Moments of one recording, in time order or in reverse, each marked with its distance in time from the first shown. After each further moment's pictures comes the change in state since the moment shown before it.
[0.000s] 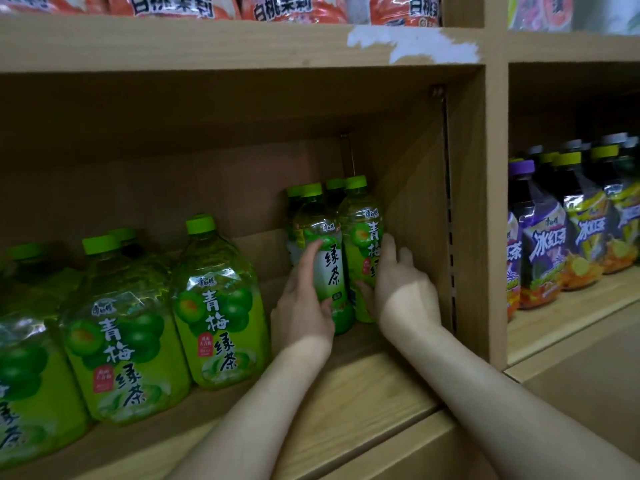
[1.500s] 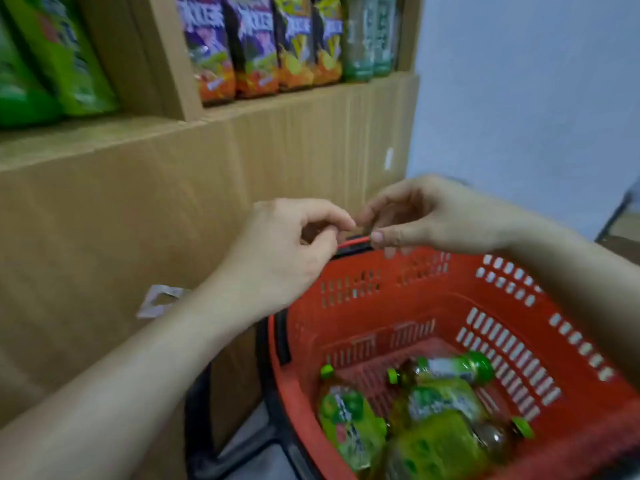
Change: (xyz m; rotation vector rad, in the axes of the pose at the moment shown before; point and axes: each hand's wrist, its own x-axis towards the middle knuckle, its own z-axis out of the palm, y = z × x) left_hand -0.263 0.133 0.054 -0.631 -0.657 0.521; right_hand -0.271 0.247 -0.156 0.363 -0.486 0.120
